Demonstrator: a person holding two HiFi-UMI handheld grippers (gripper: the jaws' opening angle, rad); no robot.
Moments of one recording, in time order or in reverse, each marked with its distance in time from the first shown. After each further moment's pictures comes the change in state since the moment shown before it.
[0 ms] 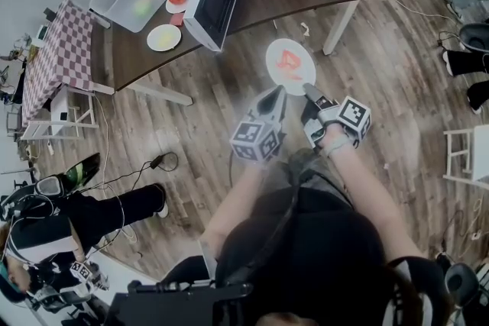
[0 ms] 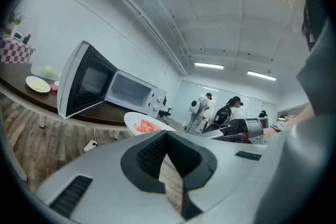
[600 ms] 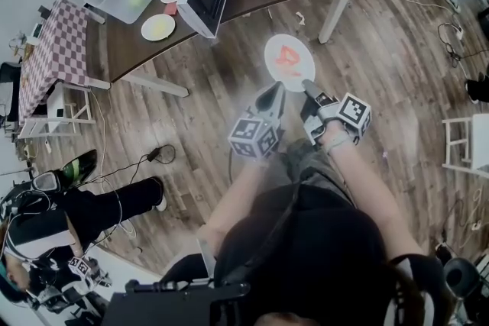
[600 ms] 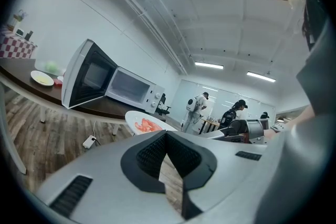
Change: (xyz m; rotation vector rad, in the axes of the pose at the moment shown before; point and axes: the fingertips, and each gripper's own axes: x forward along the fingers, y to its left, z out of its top) left arm -0.021 -0.018 -0.022 -0.019 0.011 -0.008; right arm -0.031 -0.013 -0.016 0.005 -0.006 -0.002
